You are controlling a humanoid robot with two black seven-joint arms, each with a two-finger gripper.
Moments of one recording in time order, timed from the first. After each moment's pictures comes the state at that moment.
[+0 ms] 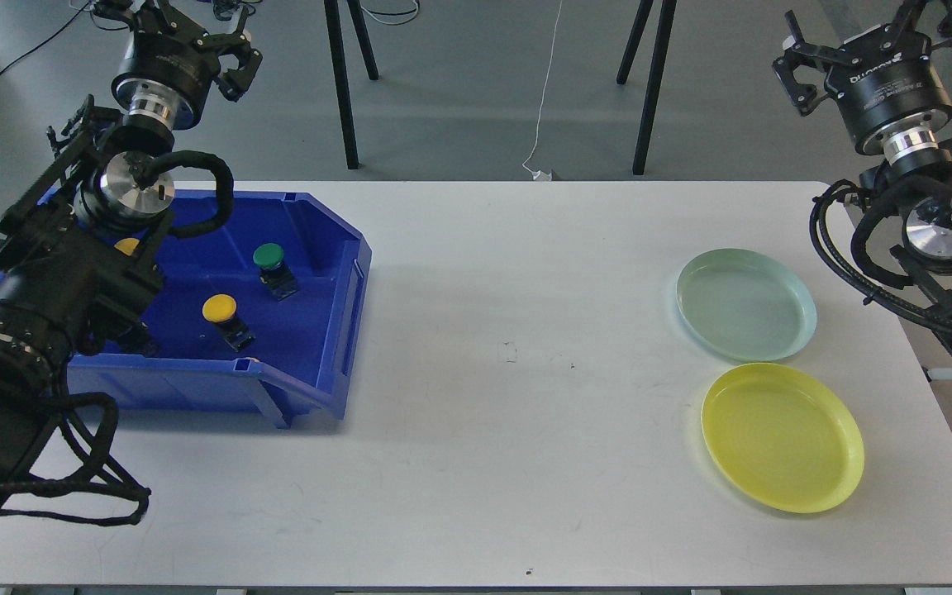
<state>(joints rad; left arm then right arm) -0.98 0.21 -1.00 -0.51 0.04 -0.27 -0.24 0.90 -0.45 0.74 0.71 0.39 0.45 0.28</state>
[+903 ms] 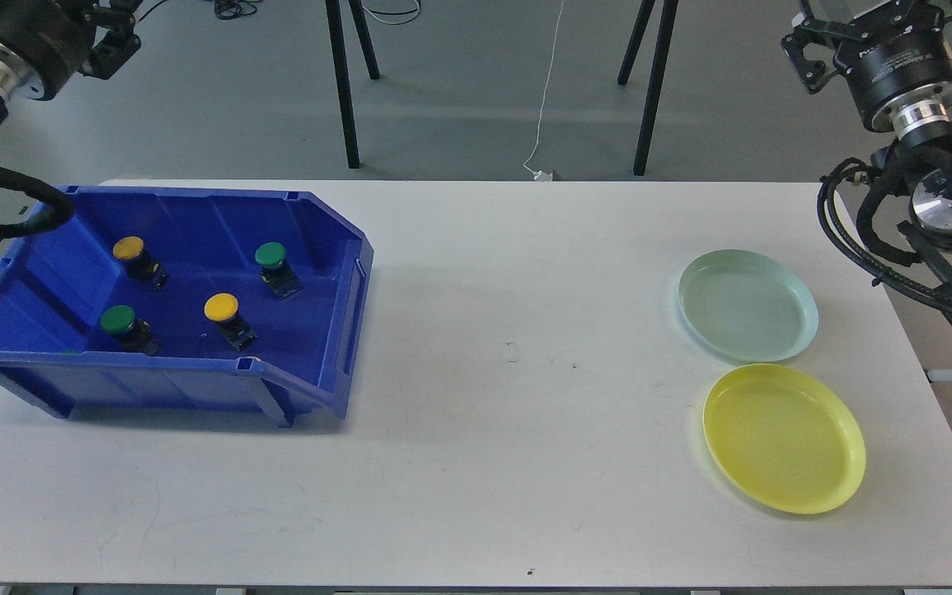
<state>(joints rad) -0.97 0.85 -0.61 -1.05 0.53 -0.13 -0.23 0.94 -0.47 0.74 0.74 0.38 0.36 0.29</state>
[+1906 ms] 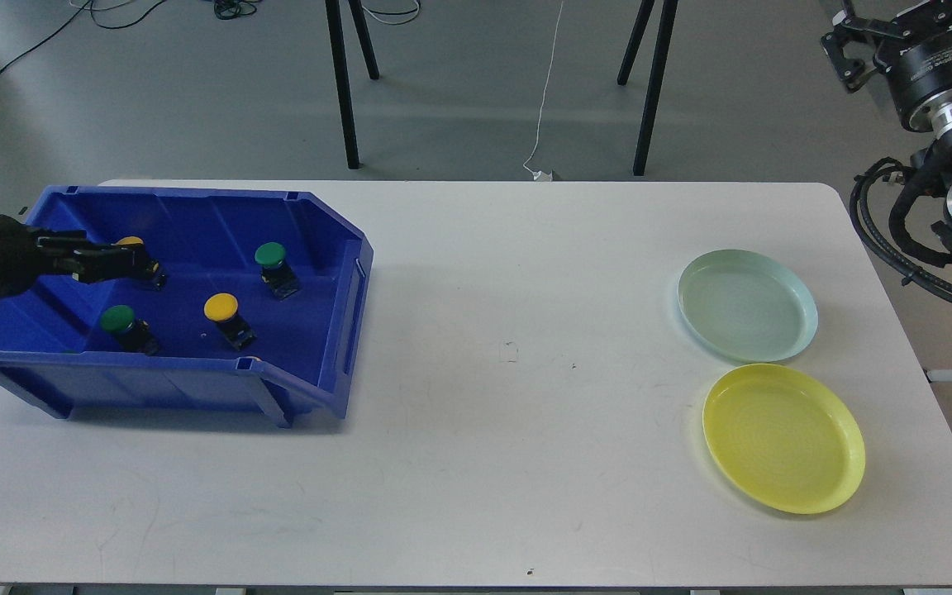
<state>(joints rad) -0.91 1.06 -0.29 -1.17 1.58 -0.41 -0.21 0.93 -0.52 0.74 0.73 0.38 0.33 0.29</state>
